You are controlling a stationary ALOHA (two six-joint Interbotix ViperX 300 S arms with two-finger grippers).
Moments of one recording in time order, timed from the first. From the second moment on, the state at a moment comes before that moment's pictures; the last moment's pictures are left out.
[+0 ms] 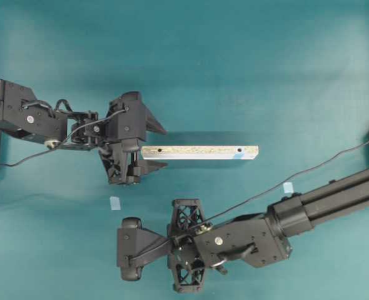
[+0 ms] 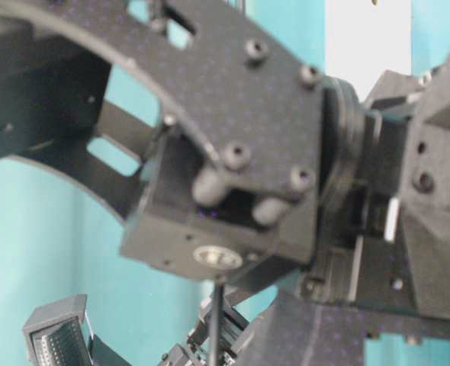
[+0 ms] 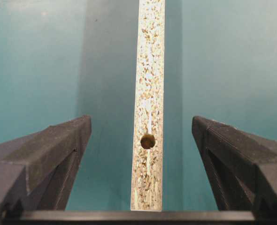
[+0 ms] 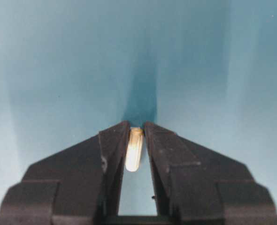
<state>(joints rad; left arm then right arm) 0.00 0.06 0.82 -0.06 -0.23 0.03 0.36 0.53 -0.07 -0.11 0.75 0.59</state>
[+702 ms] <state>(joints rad) 0.00 0.06 0.82 -0.06 -0.23 0.03 0.36 0.53 -0.07 -0.11 0.74 0.59</state>
